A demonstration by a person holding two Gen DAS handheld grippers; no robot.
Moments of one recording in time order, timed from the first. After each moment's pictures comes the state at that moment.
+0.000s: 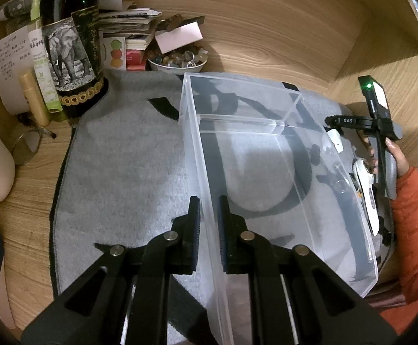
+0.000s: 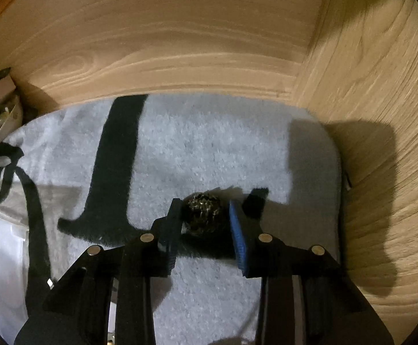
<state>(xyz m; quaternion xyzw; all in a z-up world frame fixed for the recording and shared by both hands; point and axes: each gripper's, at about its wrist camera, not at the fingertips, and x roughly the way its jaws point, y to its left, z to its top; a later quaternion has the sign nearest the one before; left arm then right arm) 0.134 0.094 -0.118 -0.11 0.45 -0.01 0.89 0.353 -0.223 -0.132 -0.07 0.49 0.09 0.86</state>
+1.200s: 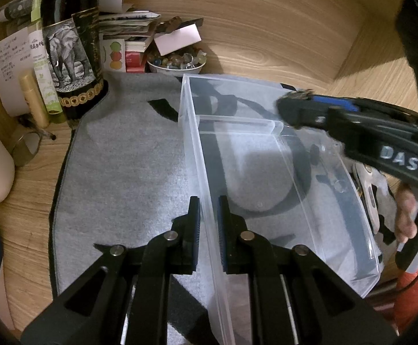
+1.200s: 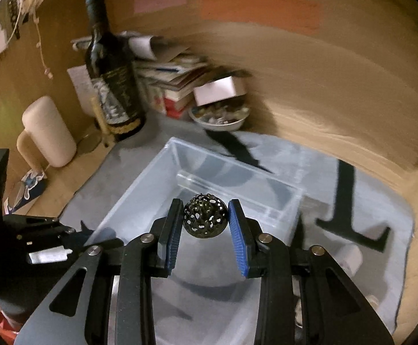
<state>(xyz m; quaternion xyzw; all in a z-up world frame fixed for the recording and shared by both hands) 0.131 0.093 -0.119 -0.10 0.44 -0.01 0.89 0.201 -0.043 -0.061 -0.14 0.39 0.34 0.85</state>
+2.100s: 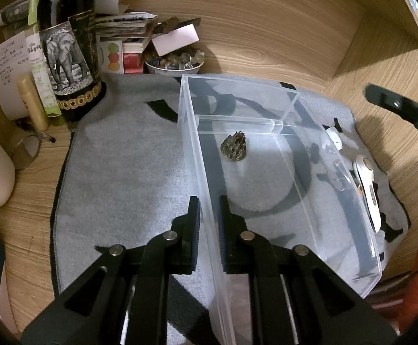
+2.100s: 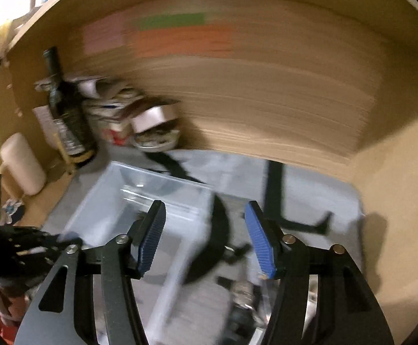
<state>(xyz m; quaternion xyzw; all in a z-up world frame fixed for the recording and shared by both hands) 0.135 0.091 -0.119 -0.10 0.44 -0.01 0.89 0.191 -0.127 -0.022 -0.10 0.34 0.22 0.91</state>
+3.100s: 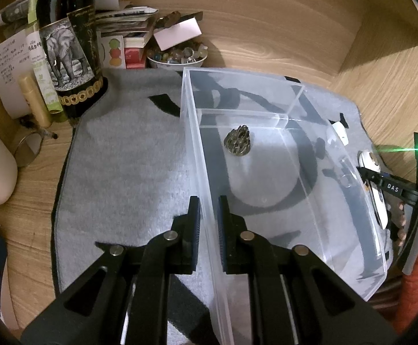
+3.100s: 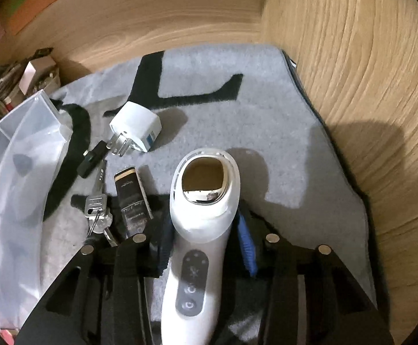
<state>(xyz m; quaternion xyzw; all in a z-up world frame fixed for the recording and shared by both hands) 0.136 0.086 -0.124 -0.09 0.45 0.00 0.89 0.216 -0.249 -0.142 -0.01 0.48 0.07 0.87</state>
